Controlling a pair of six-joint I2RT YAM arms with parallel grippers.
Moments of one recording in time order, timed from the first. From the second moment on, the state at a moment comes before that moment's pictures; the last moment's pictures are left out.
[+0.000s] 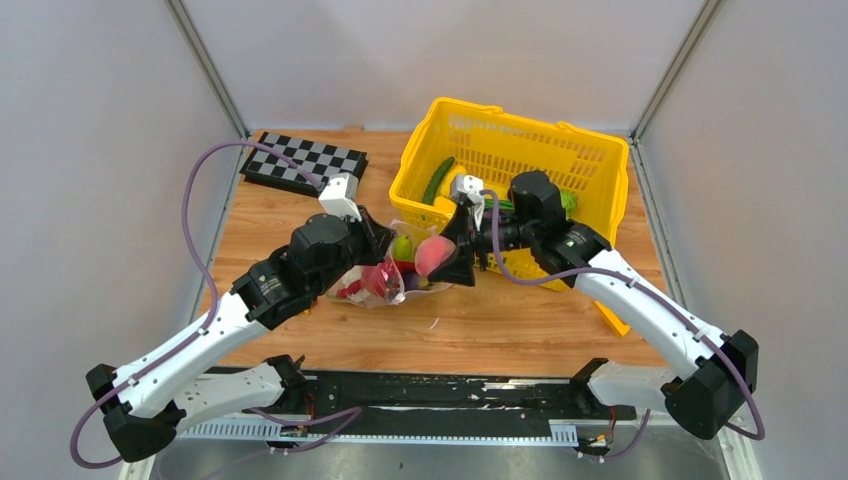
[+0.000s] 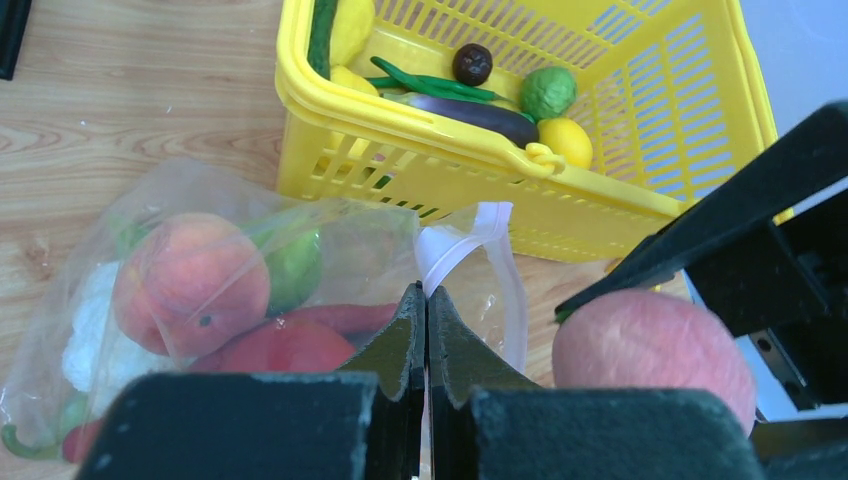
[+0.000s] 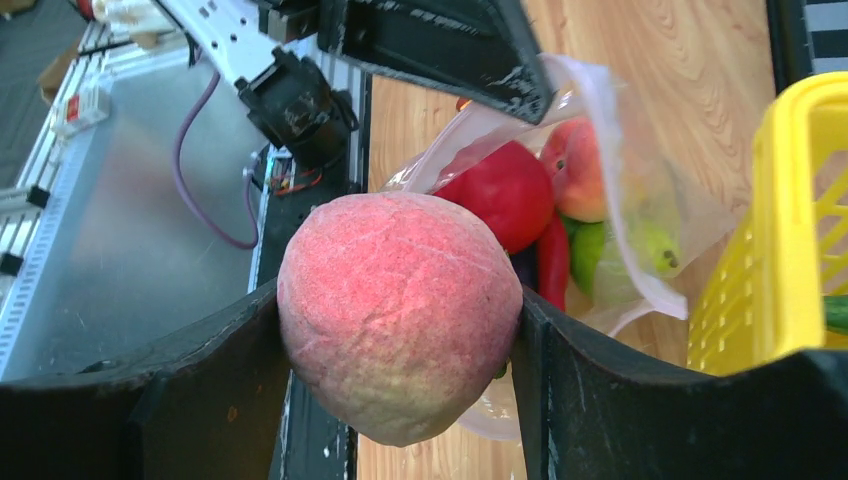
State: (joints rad) left arm -0.87 0.92 1.01 -0.42 -0.34 -0.65; right arm 0.63 1.21 1.10 -0.22 -0.89 -0.03
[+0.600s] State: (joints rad) left arm -0.87 0.91 1.01 -0.41 -0.30 -0.66; right arm 0.86 1.32 1.15 -0.26 -0.36 -0.12
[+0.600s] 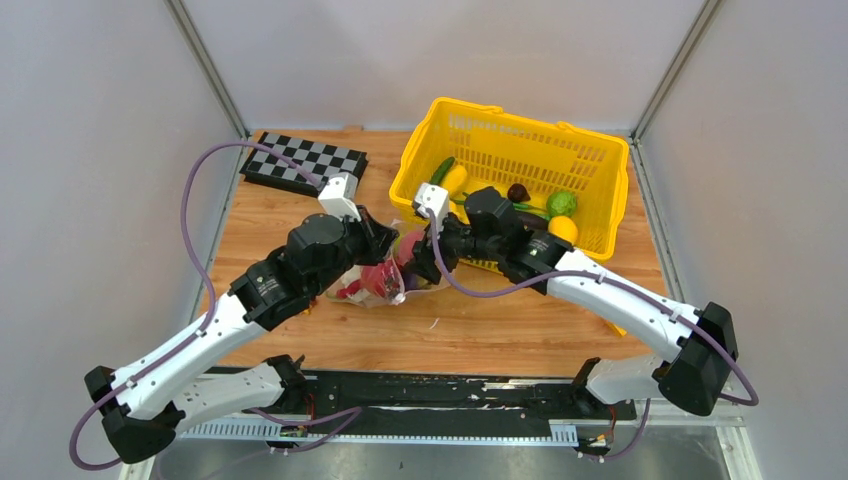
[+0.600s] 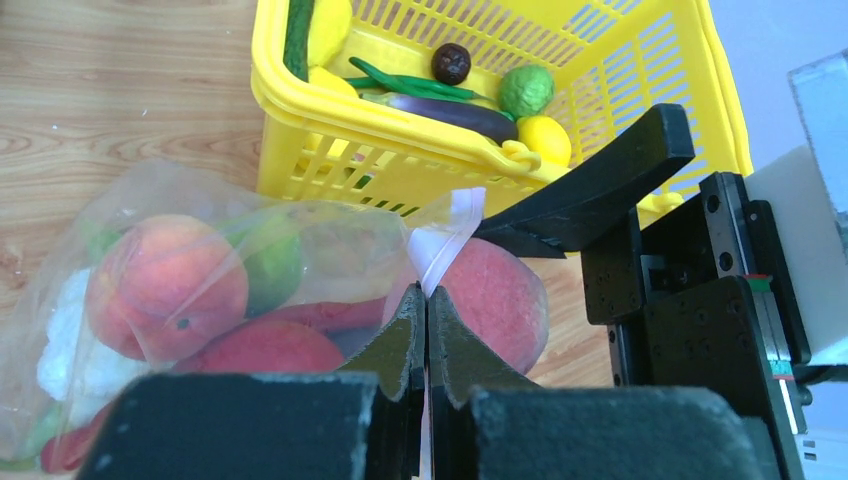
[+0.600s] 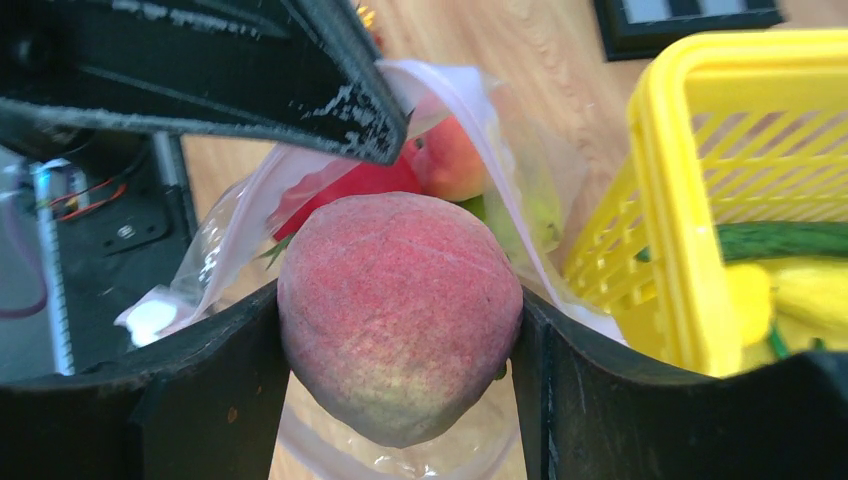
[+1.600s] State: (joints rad) left arm -0.87 0.87 1.01 -0.41 -0.35 -0.66; right arm 0.99 1.15 1.07 -0.10 0.03 -0.13
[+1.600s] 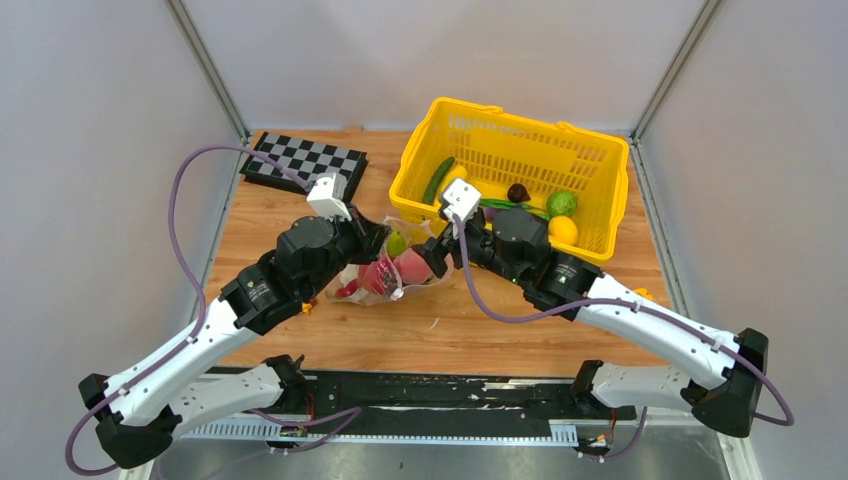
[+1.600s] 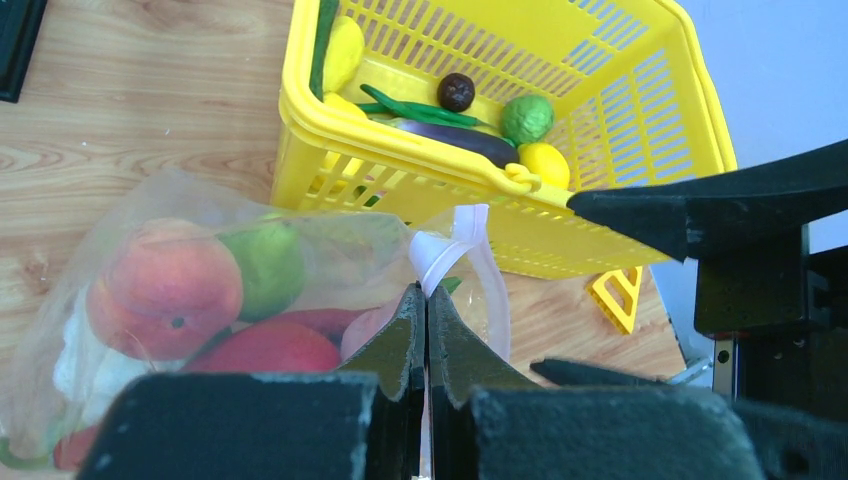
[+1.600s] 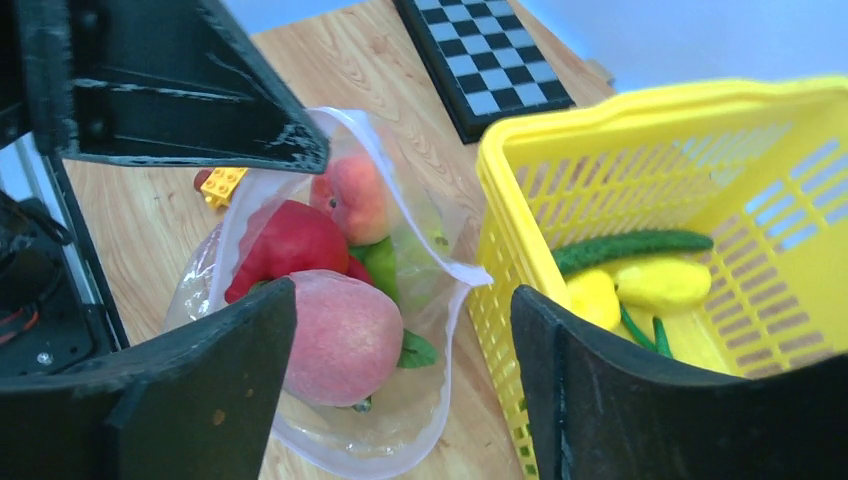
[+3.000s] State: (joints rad) left arm -0.87 0.88 1.16 -0.61 -0.41 -0.55; right arm 0.87 1.16 1.09 -0.22 -0.22 0.36
